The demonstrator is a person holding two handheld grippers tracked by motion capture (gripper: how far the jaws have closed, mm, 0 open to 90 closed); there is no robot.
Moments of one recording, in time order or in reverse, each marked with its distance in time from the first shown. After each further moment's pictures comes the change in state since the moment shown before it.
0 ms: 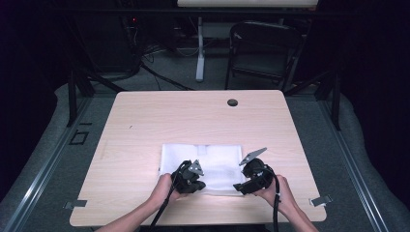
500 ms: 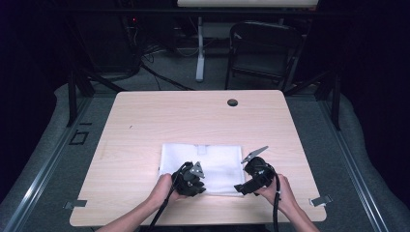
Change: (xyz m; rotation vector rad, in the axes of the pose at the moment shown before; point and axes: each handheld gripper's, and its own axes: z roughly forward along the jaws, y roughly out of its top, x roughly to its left) left arm -0.002 0.000 0.004 0.046 -0.002 0.060; right arm -0.011 -0.002 0.006 0.034 0.005 0.050
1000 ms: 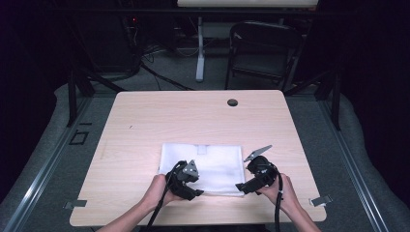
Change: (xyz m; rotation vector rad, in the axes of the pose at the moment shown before) left arm -0.005 -0.005 -0.021 -0.037 0.019 -0.007; right arm -0.005 -0.002 -0.006 -0.030 -0.008 0.009
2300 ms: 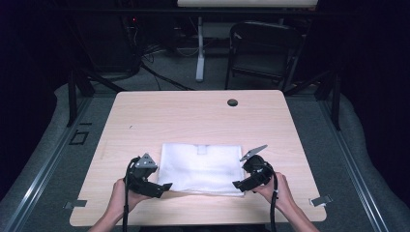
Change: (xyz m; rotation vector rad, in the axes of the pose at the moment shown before) left arm 0.017 -0.064 -0.084 -0.141 0.194 -0.303; right arm 0.003 0.006 0.008 -0.016 -0.022 -0.011
